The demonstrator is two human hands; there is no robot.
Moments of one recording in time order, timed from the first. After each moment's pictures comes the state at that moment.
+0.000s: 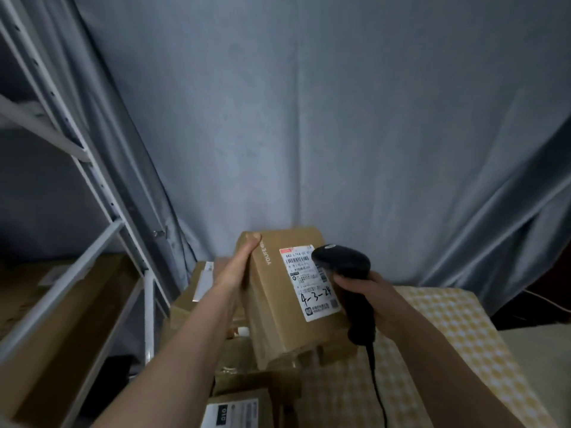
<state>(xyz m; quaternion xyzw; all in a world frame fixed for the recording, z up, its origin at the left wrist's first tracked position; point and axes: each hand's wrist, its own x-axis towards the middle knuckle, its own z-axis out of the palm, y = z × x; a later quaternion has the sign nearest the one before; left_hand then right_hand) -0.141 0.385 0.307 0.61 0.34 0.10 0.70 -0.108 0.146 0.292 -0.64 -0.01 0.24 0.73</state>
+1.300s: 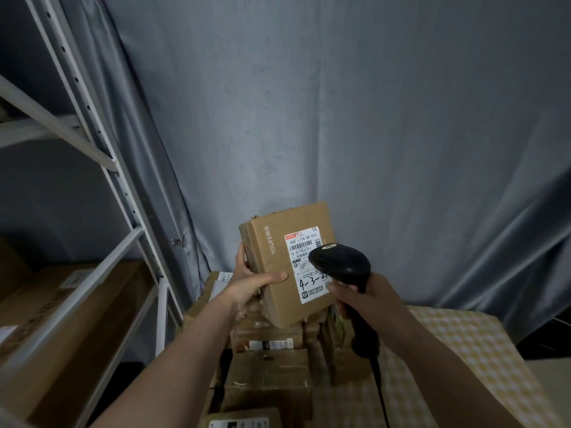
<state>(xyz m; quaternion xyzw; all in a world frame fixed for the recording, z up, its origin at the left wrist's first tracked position) -0.133 0.411 0.293 0.65 0.18 0.06 0.73 -0.126 0.177 0.327 -0.77 -0.14 0.16 0.60</state>
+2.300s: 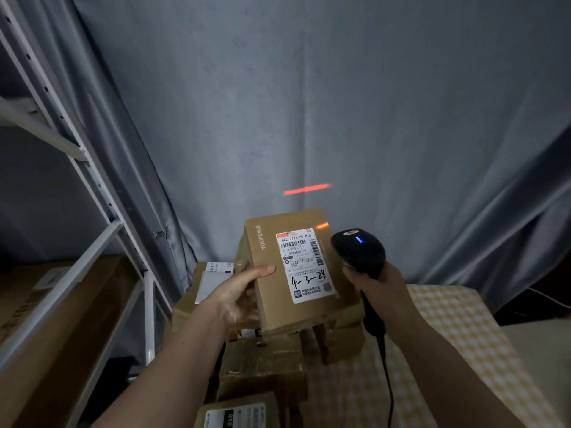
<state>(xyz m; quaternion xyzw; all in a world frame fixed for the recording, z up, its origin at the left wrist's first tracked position) -0.135 0.413 0.272 0.57 0.24 -0.09 0.78 -0.121 0.171 0.317 -0.75 0.00 0.04 0.66</state>
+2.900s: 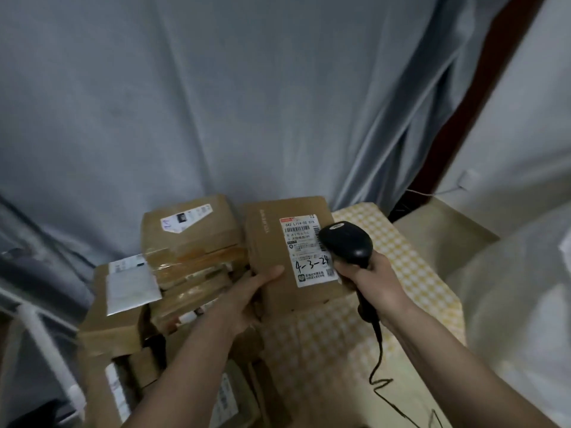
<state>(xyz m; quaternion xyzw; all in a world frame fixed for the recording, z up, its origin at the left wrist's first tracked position) -0.134 0.316 0.212 0.57 0.17 -0.31 0.74 -0.177 0.104 0.254 -0.73 0.17 -0.03 0.66</state>
